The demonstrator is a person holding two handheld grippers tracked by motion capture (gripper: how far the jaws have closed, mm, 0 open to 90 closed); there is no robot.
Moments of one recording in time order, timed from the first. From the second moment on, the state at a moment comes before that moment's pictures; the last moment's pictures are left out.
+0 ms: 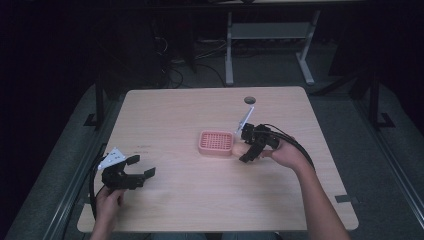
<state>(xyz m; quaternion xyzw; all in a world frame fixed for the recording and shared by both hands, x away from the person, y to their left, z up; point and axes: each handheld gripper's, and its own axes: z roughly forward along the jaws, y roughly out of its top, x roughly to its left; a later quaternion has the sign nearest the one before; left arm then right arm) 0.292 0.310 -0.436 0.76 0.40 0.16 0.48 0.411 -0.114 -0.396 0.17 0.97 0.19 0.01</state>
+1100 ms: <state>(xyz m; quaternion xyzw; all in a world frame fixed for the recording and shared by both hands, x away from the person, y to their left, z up) 0.292 0.311 -0.436 0.76 0.40 0.16 0.48 0.436 -0.082 -0.394 0.15 0.97 0.18 0.01</state>
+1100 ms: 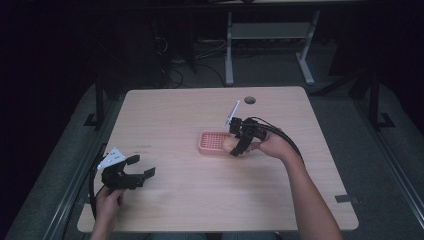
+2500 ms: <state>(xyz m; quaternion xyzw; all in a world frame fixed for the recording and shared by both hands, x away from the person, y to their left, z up) 0.293 0.311 -0.436 0.76 0.40 0.17 0.48 0.467 -0.043 -0.373 0.12 0.98 0.16 0.01</state>
